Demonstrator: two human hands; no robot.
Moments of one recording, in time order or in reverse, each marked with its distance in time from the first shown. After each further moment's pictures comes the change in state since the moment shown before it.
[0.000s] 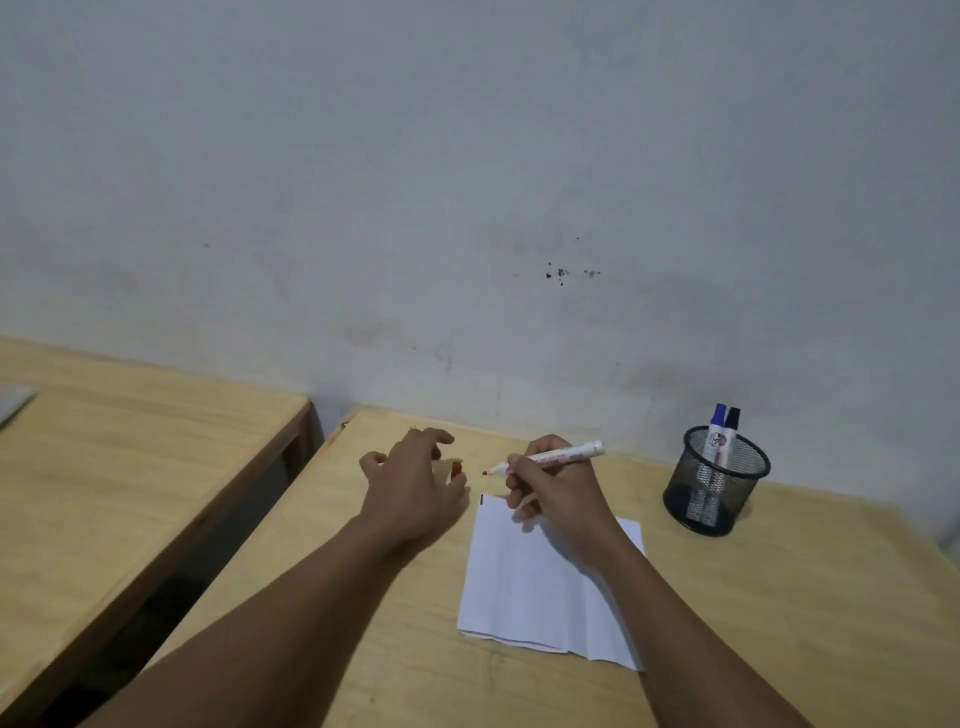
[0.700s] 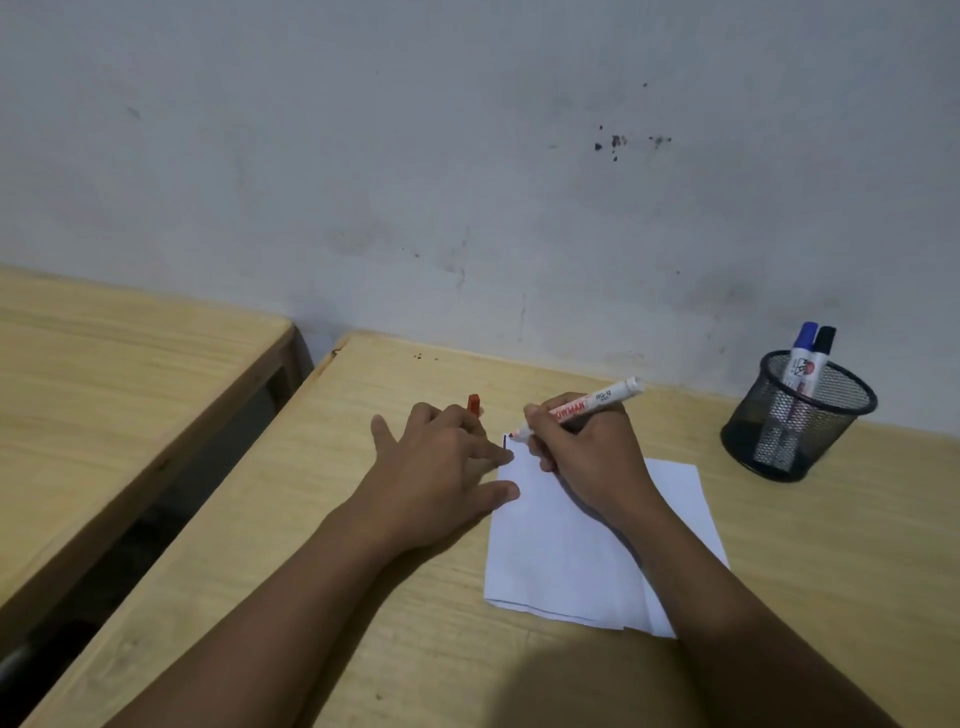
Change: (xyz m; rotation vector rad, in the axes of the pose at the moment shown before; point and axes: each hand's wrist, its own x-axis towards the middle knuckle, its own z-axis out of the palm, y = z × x) left_hand -0.027 -0.003 0.002 0.267 -0.341 0.171; right_hand 0.011 0.035 0.008 -0.313 0.096 -0.041
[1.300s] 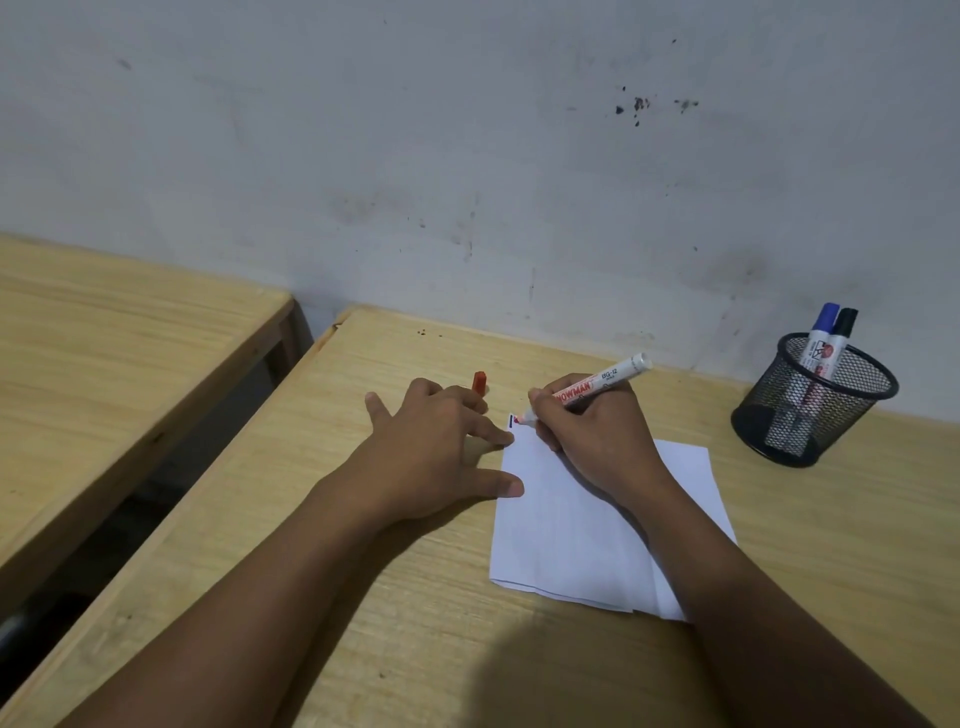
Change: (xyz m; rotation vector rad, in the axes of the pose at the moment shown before) left_hand -0.001 -0.004 -0.013 -0.050 -0.111 -0.008; right_hand 0.003 0.000 0.002 -0.126 -0.005 -0.022
